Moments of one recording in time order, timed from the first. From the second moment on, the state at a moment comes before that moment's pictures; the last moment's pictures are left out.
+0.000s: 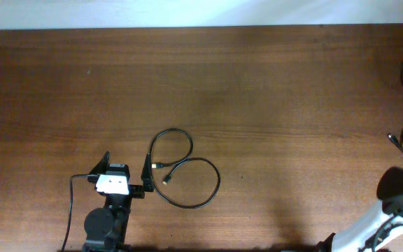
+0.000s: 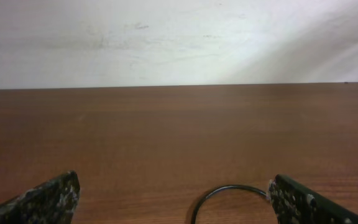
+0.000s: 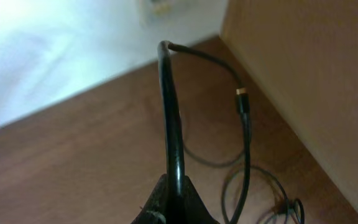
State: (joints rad) left arm -0.10 0.01 0.01 -0.08 -0.03 0.00; right arm -0.46 2.00 2.45 -1.23 0.08 0.03
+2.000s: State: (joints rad) left arm -0.10 0.01 0.01 -0.08 -0.03 0.00; right arm 0.27 2.35 2.13 -1.70 -0.39 -0.29
